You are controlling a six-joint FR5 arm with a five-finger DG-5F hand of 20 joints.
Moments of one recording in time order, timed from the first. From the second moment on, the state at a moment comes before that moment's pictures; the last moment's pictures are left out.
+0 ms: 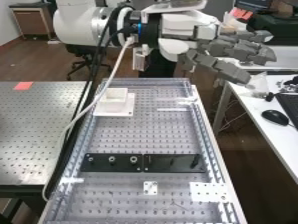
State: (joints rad) arm 1.55 -2.00 -1.34 -2.91 -1.26 -0.81
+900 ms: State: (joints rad) arm 1.55 -2.00 -1.34 -2.91 -1.27 -0.81
